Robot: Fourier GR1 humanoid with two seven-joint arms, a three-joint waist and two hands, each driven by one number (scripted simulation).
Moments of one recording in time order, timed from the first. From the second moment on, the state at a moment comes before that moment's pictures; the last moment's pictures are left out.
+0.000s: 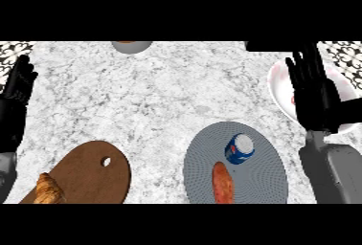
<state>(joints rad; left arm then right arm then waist) -0.19 0.59 -0.09 -1.61 0.12 0.33 0.08 -0.36 -0.23 0.01 -1.52 -0.36 -0.26 0.03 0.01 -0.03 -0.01</state>
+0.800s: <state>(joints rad) -0.09 0.51 -0.06 -1.56 0.21 0.29 0.09 -0.05 -0.66 0.20 -1.81 0.10 -0.10 -0.02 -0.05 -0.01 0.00</state>
